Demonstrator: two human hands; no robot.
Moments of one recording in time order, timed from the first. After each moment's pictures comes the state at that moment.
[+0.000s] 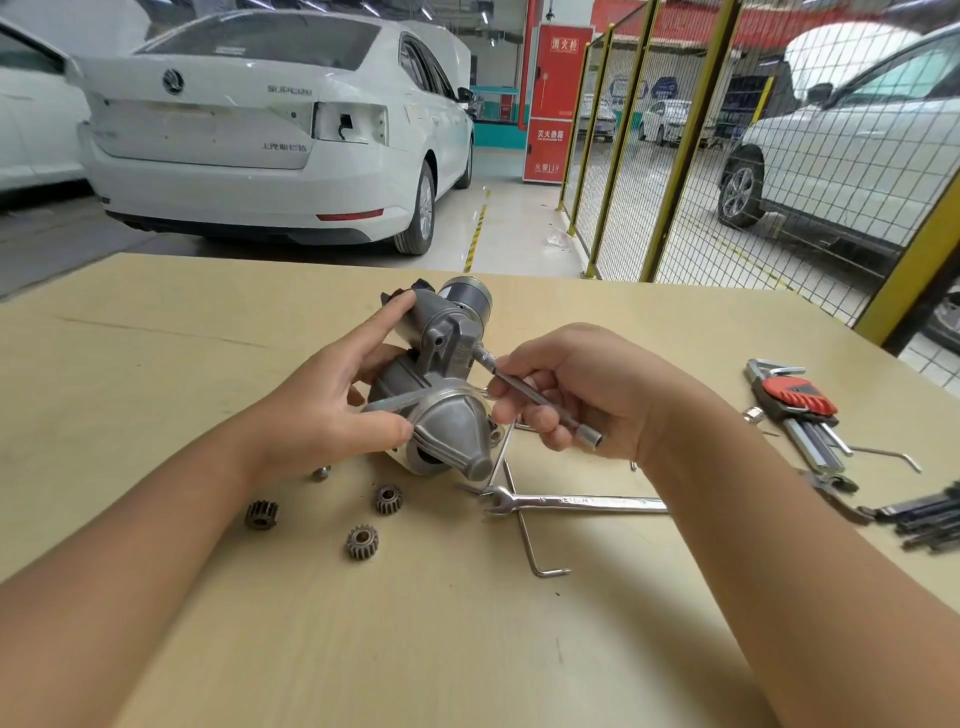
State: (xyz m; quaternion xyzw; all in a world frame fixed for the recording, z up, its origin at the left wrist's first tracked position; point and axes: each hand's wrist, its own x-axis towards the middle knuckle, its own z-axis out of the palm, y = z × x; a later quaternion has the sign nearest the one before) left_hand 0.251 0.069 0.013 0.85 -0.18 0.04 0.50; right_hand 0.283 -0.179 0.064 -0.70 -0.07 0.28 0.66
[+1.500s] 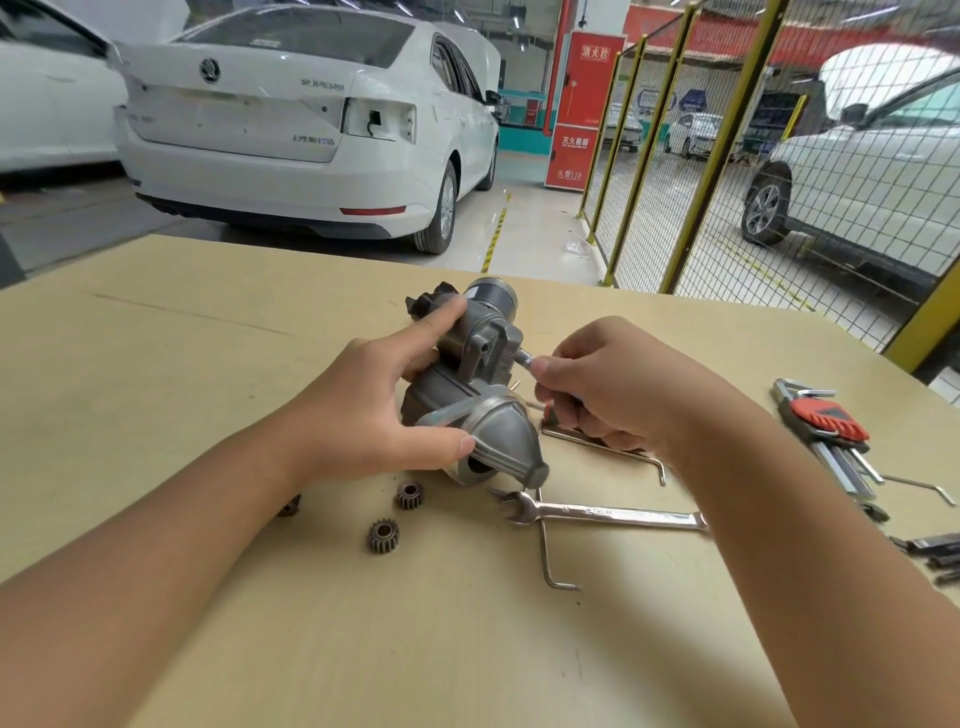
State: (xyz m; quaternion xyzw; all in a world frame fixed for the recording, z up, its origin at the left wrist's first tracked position) left_hand 0.240 0.053 0.017 0.87 -0.21 0.12 0.43; right_hand 0.282 -0.179 0.070 -0.88 -0.10 0.12 0.45
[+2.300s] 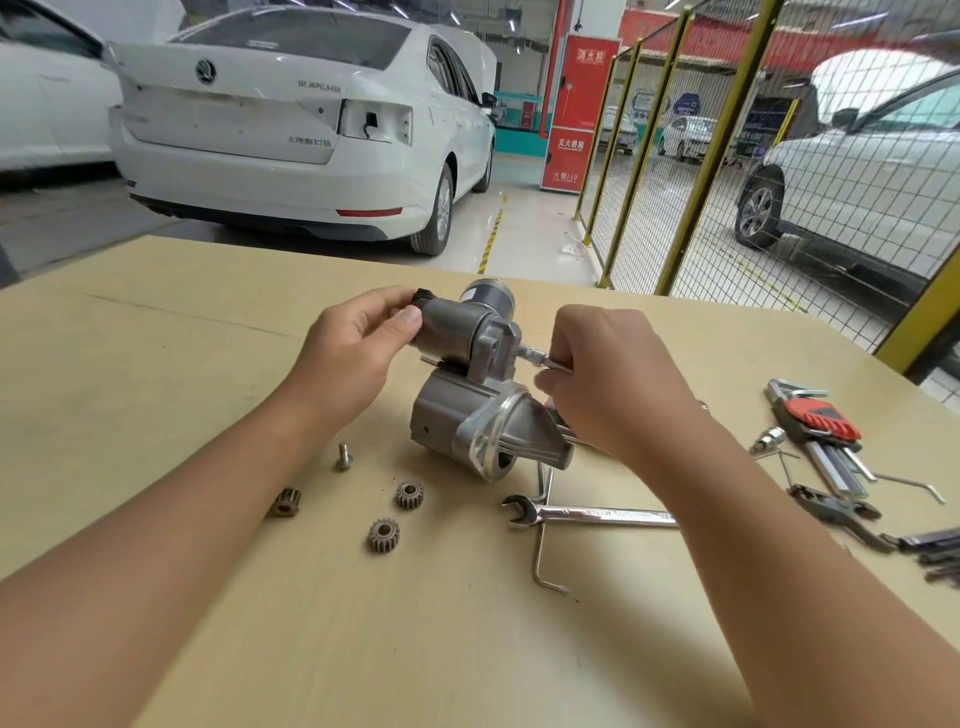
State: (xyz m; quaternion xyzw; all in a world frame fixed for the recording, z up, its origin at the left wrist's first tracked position) left_hand 0.276 0.058 0.014 0.78 -0.04 0.23 0.58; right_hand 0.274 -0.168 0.066 -0.96 -0.16 -0.16 0.14
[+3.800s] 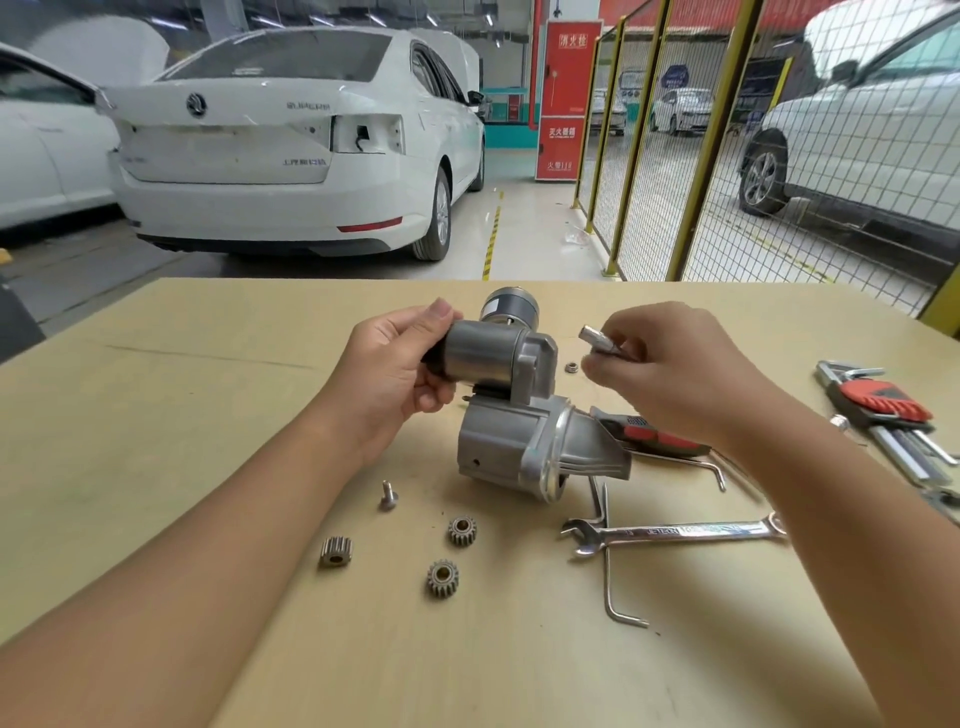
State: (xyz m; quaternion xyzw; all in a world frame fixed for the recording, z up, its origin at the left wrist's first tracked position) left_hand 0.294 0.060 0.028 0.64 -0.05 0.07 0.76; right_hand 0.299 -0.184 0.063 -0.93 -0.17 -0.15 0.29
